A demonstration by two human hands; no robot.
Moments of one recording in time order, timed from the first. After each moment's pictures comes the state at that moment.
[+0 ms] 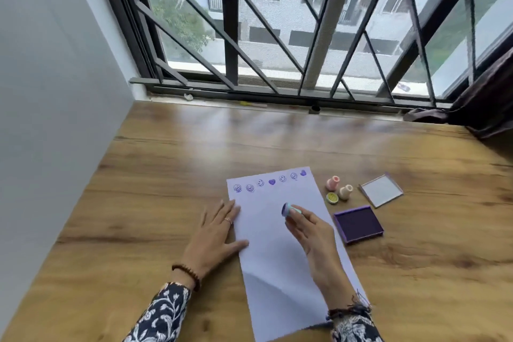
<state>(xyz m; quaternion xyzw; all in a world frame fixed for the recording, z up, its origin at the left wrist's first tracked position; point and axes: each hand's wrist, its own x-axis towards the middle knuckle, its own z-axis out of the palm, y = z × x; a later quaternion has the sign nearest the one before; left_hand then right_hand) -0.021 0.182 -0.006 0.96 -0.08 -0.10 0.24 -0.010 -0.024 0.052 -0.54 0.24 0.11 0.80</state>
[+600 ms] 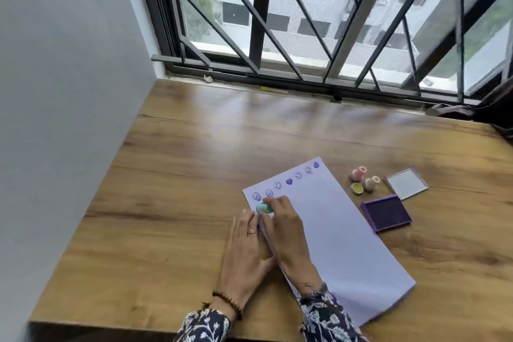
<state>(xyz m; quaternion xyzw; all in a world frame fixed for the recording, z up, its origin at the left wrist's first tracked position) -0.078 0.151 -0.013 0.94 0.01 0.02 0.34 -0.025 0.065 0.022 -0.93 -0.06 0.01 0.35</state>
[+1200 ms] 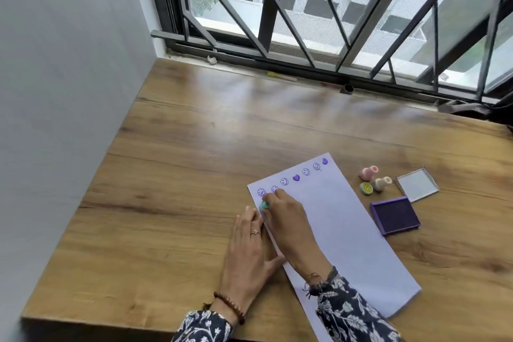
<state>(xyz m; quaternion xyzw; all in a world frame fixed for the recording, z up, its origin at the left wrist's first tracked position) -0.079 0.151 -0.009 0.95 0.01 -0.02 0.31 -0.004 0.072 0.035 -0.97 -0.17 0.10 0.16</state>
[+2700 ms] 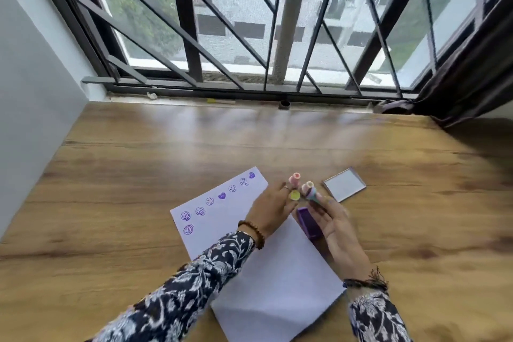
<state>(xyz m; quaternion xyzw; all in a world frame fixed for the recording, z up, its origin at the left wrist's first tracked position) 0.060 -0.004 0.024 0.92 -0.17 -0.03 0.36 0.026 -0.138 0.055 -0.47 0.24 0.03 0.85</state>
